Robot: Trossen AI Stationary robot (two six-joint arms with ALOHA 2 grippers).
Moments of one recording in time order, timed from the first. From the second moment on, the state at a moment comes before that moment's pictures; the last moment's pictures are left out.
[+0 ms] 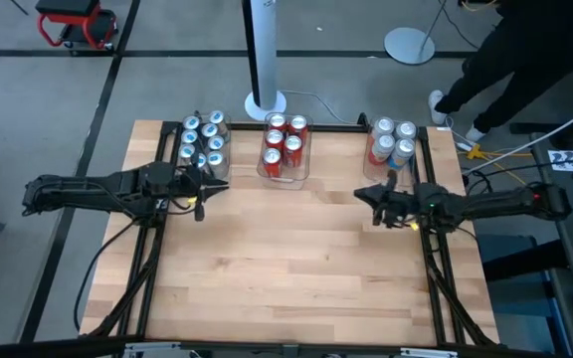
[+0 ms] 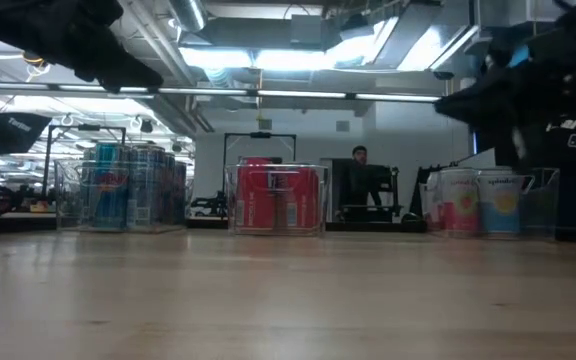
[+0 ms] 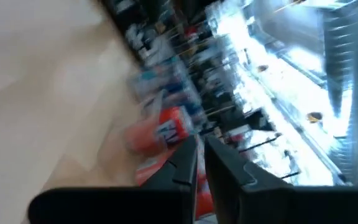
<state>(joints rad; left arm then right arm) 0.08 0.51 0.40 -0.18 -0.17 0.07 -0.04 0.60 0.01 0.61 0.13 -1.15</state>
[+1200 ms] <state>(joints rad) 0.08 0.03 0.01 0.03 -0.13 -0.13 -0.04 0.00 0.01 0.02 -0.01 -1.05</state>
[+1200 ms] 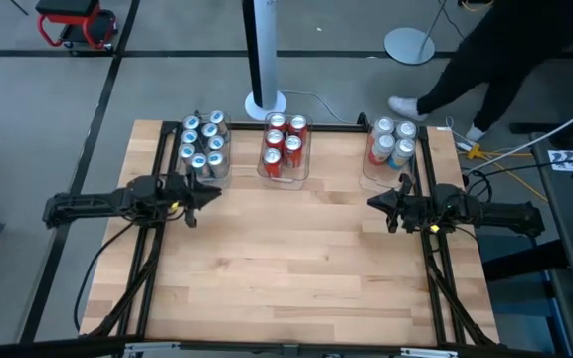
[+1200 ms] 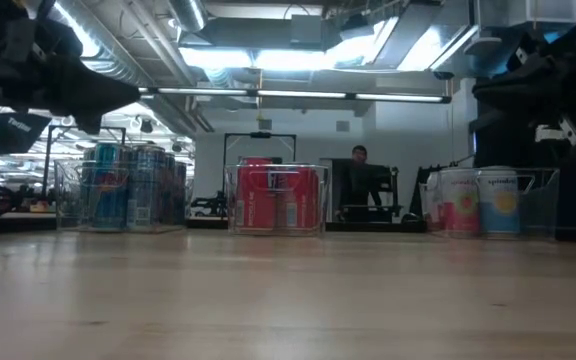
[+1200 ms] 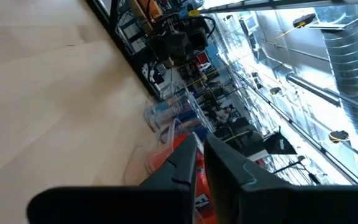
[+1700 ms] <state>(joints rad) 0.08 0.04 0.01 0.03 -0.13 -0.15 -0.04 0.00 0.01 0.02 0.00 -1.06</state>
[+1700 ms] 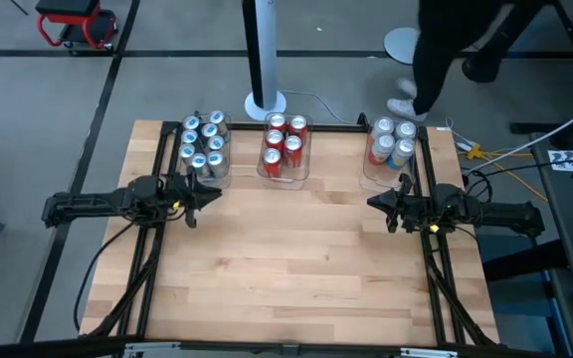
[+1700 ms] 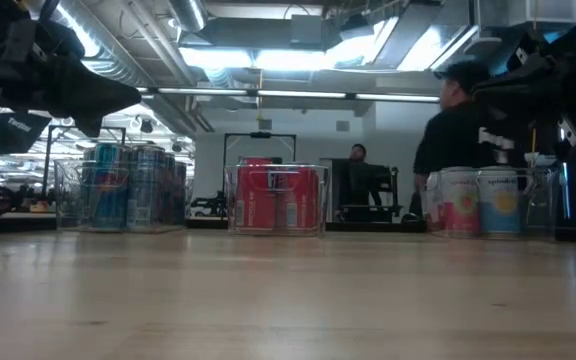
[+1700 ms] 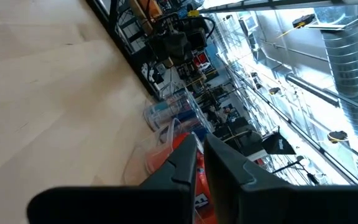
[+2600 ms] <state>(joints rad) 0.08 0.04 0.01 0.03 -0.13 -0.15 -0.04 0.00 0.01 0.02 0.00 -1.06</state>
